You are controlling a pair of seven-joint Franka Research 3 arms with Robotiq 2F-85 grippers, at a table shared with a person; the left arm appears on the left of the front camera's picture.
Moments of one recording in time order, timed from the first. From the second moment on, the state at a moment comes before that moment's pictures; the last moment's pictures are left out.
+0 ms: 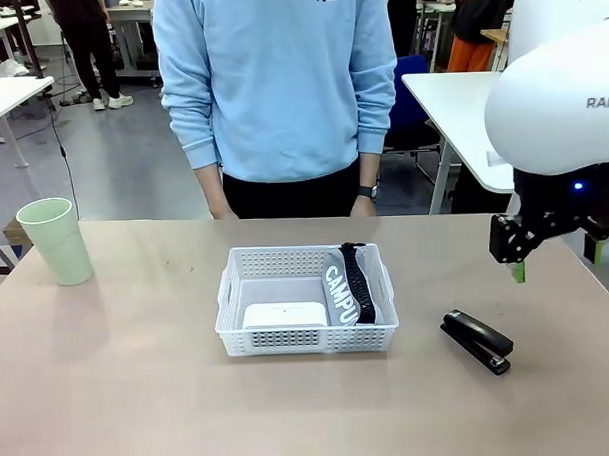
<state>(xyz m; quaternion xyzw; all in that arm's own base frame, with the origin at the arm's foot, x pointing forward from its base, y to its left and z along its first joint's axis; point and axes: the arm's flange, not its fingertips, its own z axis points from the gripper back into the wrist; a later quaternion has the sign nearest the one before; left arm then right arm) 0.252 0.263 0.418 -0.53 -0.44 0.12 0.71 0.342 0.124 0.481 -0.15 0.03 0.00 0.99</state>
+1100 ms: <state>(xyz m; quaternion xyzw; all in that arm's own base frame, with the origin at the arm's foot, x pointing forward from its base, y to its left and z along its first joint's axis) 0.252 0.263 0.418 -0.53 -0.44 0.12 0.71 0.353 0.153 0.475 -0.08 -0.02 0.03 1.00</state>
